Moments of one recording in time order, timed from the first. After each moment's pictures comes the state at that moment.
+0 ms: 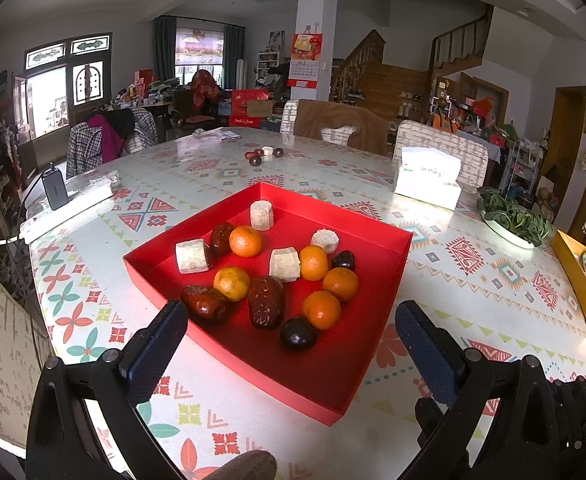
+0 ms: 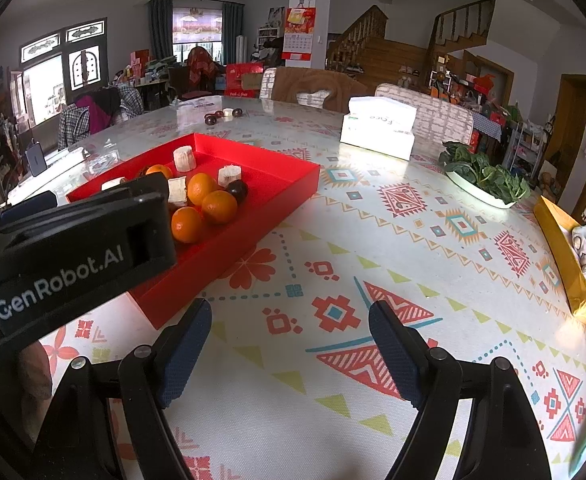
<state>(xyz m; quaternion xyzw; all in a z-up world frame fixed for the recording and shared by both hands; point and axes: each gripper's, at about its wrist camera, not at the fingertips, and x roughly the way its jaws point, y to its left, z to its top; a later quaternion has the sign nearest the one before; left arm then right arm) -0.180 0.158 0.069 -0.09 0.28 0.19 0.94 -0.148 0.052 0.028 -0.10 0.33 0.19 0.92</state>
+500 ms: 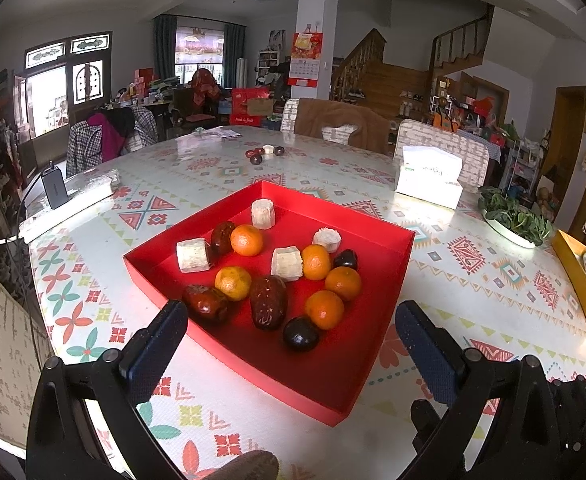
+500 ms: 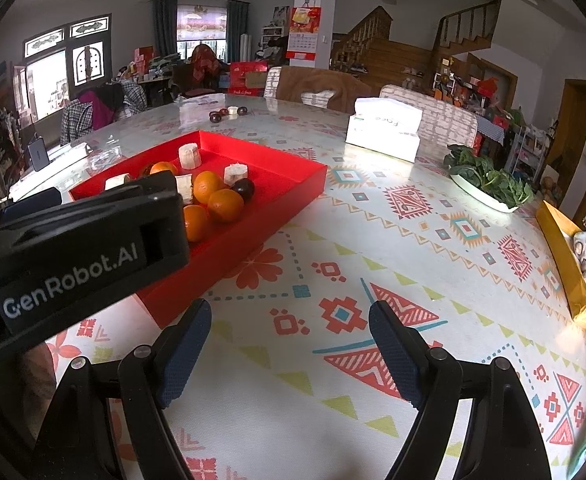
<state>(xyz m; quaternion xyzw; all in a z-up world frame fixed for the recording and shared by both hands) -0.181 0.158 0.068 -0.09 0.28 0.19 0.94 -0.146 0.056 0.027 -0.11 0.33 0.20 0.92</state>
